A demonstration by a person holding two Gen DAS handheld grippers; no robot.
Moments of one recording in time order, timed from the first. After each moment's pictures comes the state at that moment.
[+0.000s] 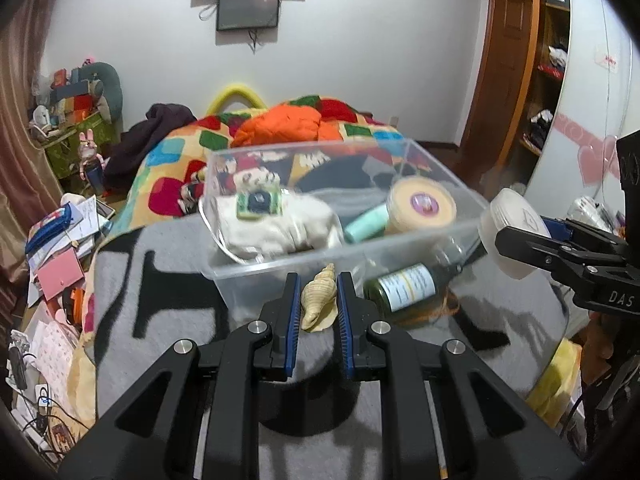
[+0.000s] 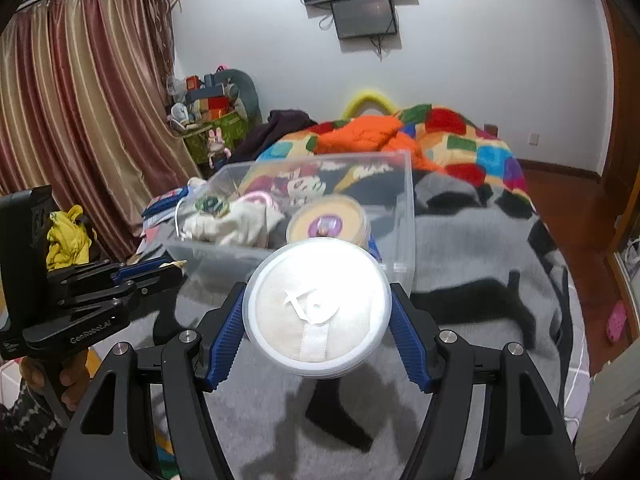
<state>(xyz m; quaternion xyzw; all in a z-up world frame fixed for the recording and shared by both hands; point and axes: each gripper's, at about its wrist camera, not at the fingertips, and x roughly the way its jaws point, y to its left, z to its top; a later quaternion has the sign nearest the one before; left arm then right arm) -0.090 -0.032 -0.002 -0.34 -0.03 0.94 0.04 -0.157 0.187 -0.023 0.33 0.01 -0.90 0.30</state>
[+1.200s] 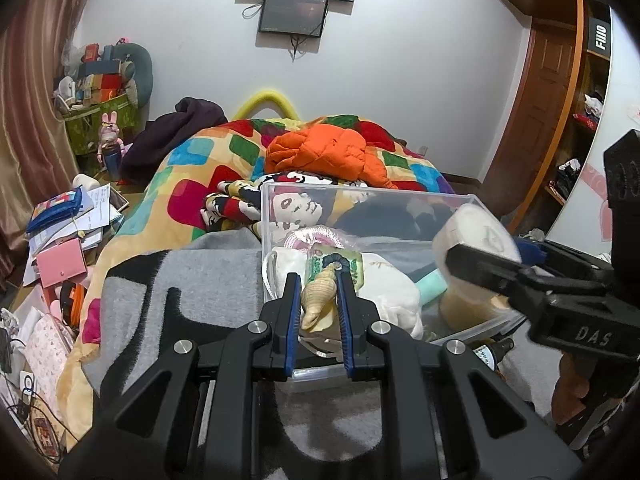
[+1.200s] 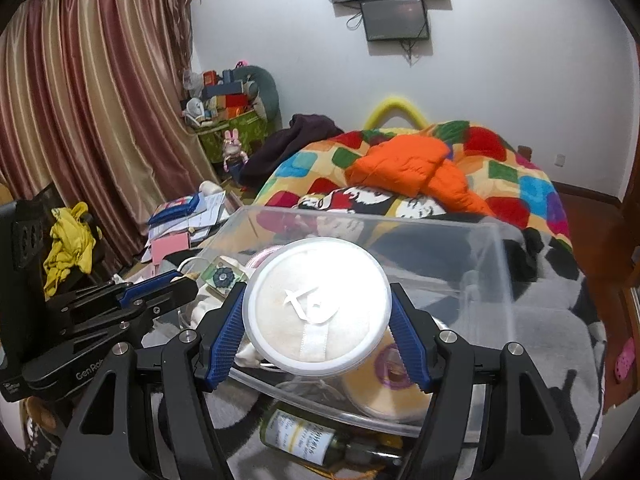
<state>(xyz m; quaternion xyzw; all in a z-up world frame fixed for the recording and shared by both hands) -0.138 -0.078 -0.007 -0.32 -0.09 0.94 0.00 -0.228 0.097 -0.017 0.33 0.03 -0.88 0.34</state>
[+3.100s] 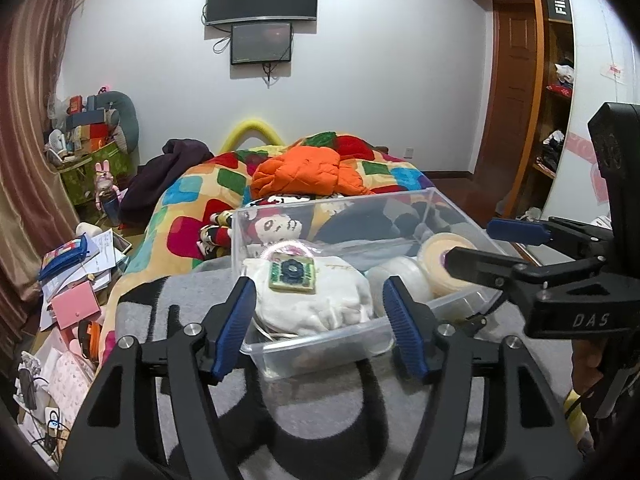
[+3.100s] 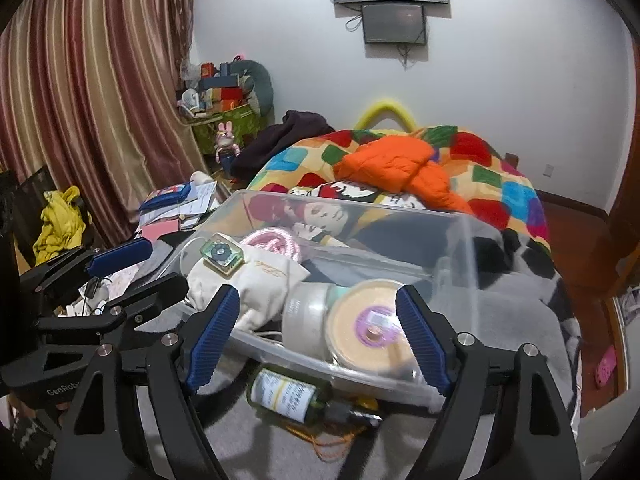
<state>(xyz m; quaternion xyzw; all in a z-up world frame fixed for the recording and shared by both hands) -0.102 -0.035 0.015 -0.28 -0.01 0.96 0.01 -0.197 0.127 -0.006 0.32 0.05 -0.89 0.31</state>
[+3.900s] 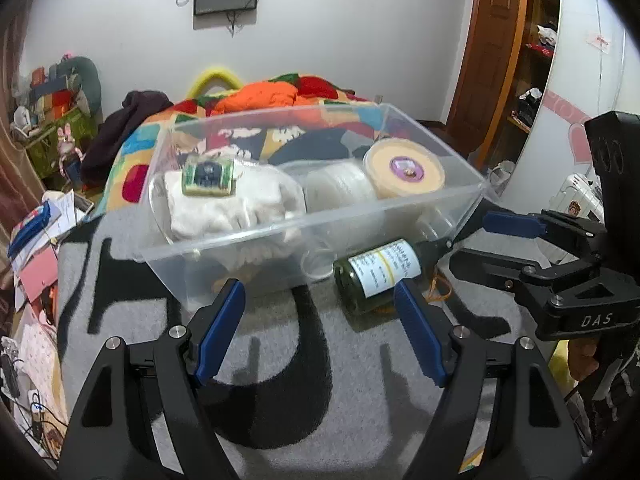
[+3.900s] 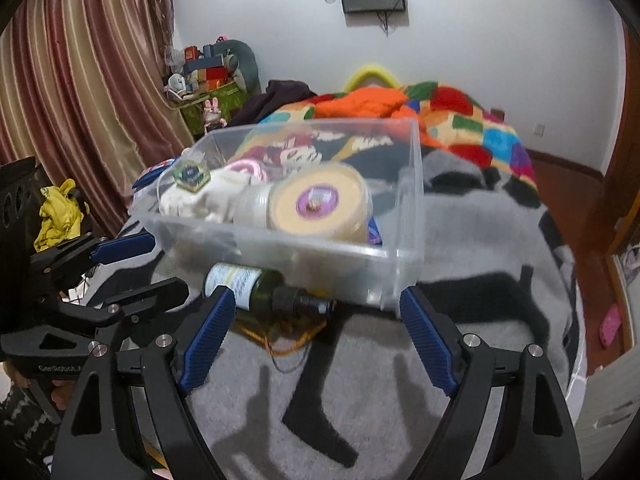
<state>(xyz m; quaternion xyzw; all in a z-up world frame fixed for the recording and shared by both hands) -0.104 -0.002 -0.033 -0.38 -0.01 0.92 0.07 -0.180 0.180 -0.058 0.38 0.04 -0.87 0.31</state>
